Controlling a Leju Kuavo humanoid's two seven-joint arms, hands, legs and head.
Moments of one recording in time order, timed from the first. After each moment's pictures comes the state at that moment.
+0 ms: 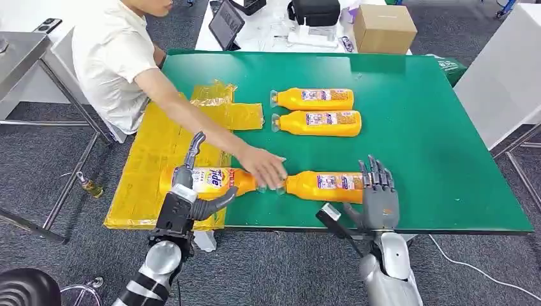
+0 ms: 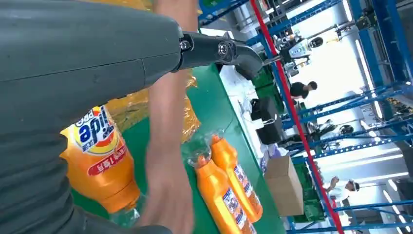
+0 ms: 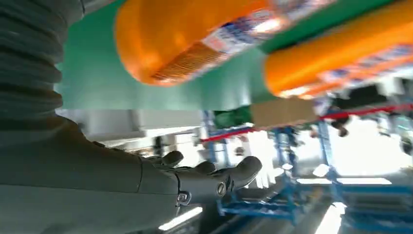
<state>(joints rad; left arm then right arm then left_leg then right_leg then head) -0.20 -0.12 -0.39 -1.36 -0.26 0.37 -0.39 -0.18 0.08 -0.14 -1.05 1.42 -0.70 -0.33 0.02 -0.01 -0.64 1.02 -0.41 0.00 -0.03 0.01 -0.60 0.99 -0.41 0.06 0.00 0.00</state>
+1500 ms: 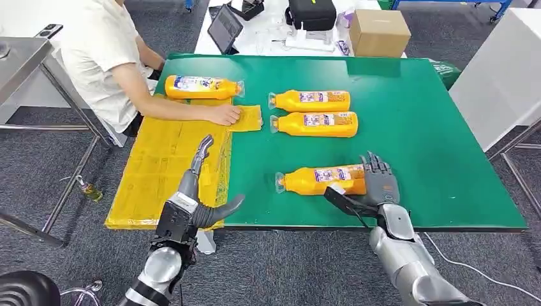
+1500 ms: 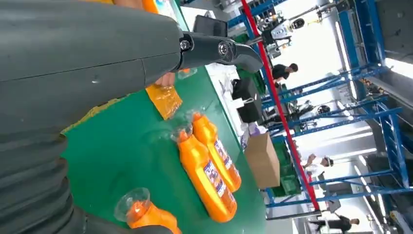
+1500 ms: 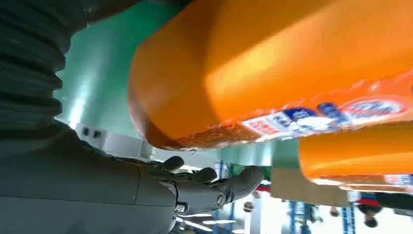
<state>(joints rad) -0.18 -0.11 -0.44 -1.41 -0.22 0.31 -0.39 -0.51 -0.11 0.13 -0.52 1.30 -0.53 -0.18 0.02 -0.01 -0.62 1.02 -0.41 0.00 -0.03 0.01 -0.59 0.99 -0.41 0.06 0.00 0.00</state>
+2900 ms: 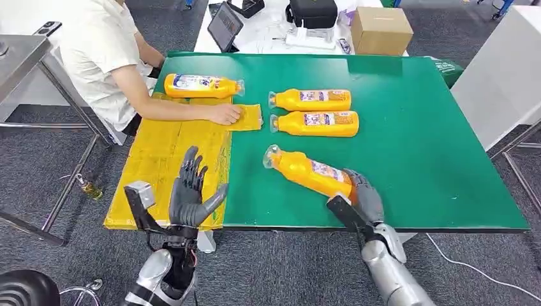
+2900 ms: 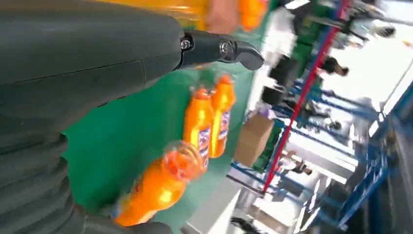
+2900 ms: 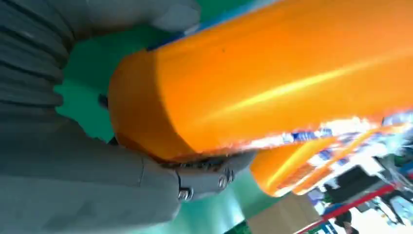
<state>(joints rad) -0.12 -0.16 -0.39 -1.39 0.41 0.23 -0.35 -0.32 -0.04 0.13 -0.74 0.57 -0.46 -0.57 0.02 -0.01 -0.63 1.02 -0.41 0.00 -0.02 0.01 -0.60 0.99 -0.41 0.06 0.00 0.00</state>
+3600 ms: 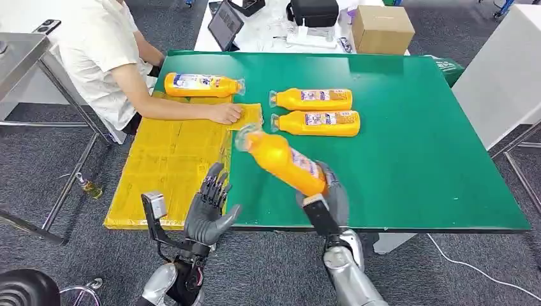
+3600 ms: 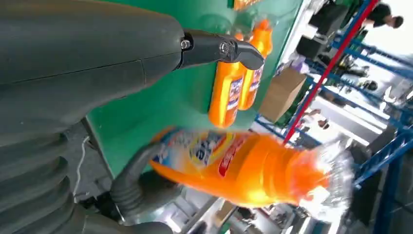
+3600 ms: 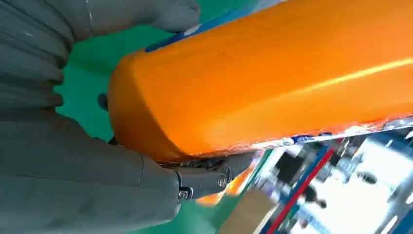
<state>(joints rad) -0.09 -0.15 -0.46 -1.39 0.47 0.08 -0.29 -0.25 0.15 0.23 -0.90 0.43 -0.52 -0.65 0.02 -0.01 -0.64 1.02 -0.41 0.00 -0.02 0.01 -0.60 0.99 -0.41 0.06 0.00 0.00</state>
